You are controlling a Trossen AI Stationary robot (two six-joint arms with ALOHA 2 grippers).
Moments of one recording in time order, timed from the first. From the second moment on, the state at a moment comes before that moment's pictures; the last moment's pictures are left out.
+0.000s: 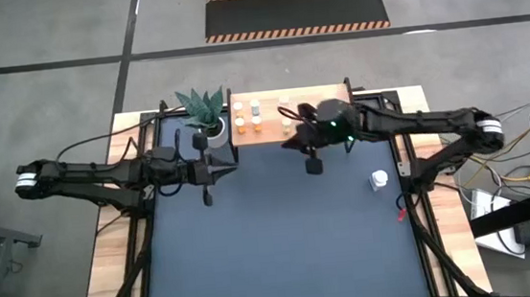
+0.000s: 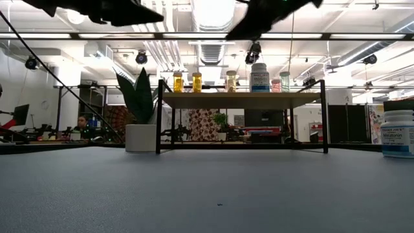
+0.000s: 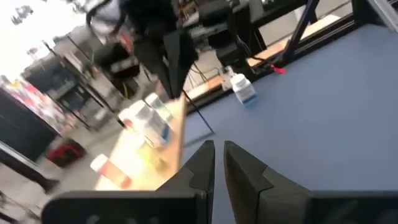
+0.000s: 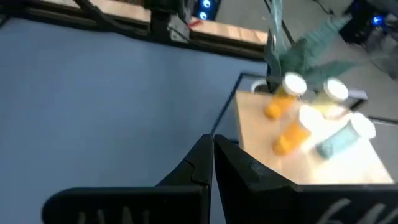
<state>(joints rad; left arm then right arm) 0.01 0.89 0.64 0.11 -0.12 0.54 -0.22 1.39 1.16 -0.25 -0.14 -0.30</state>
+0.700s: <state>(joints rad) 0.01 0.94 0.63 0.20 -0.12 0.48 -0.19 1.33 1.15 -0.48 0.11 -0.21</state>
